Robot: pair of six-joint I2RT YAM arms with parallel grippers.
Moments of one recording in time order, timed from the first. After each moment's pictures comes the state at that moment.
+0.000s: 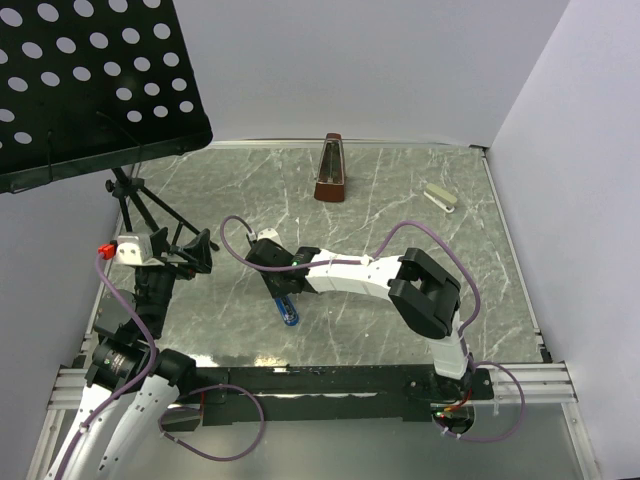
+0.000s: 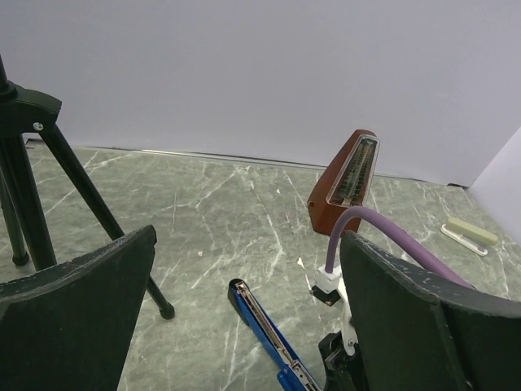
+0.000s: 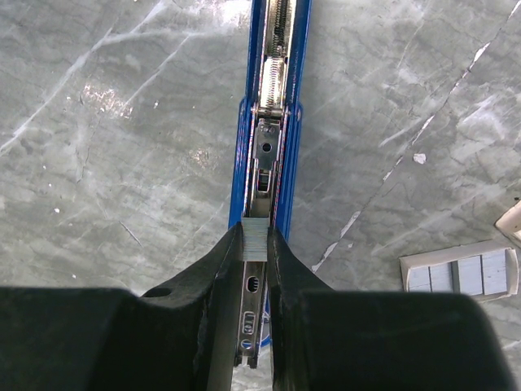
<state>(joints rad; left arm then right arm) -0.38 0.26 0.58 -0.11 -0.26 -0.20 1.10 1.98 1.45 -0.49 0.27 0.49</state>
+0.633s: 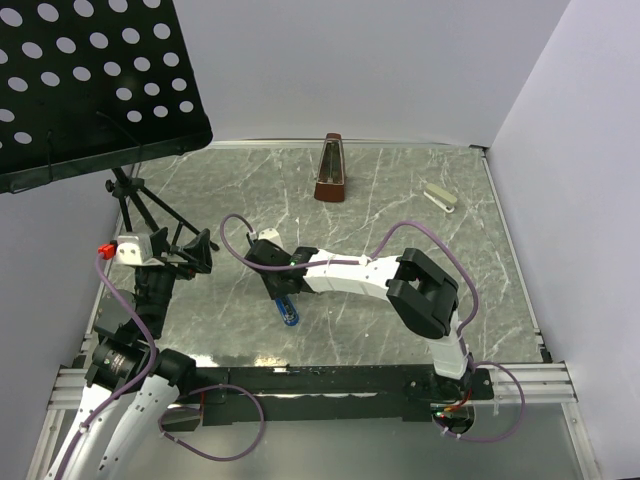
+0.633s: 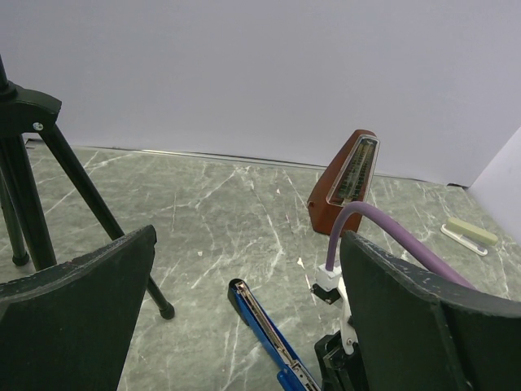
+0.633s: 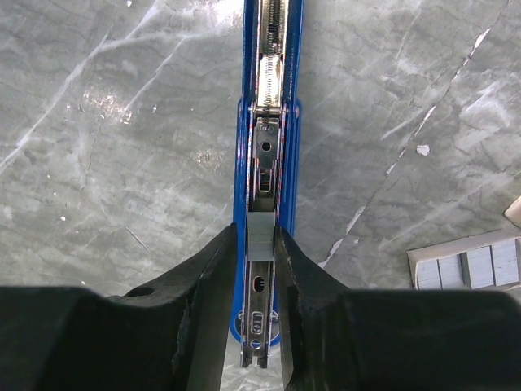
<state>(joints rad) -0.38 0.26 0.58 -0.11 -0.26 -0.20 1.11 1.99 1.47 -0.52 0.28 0.54</state>
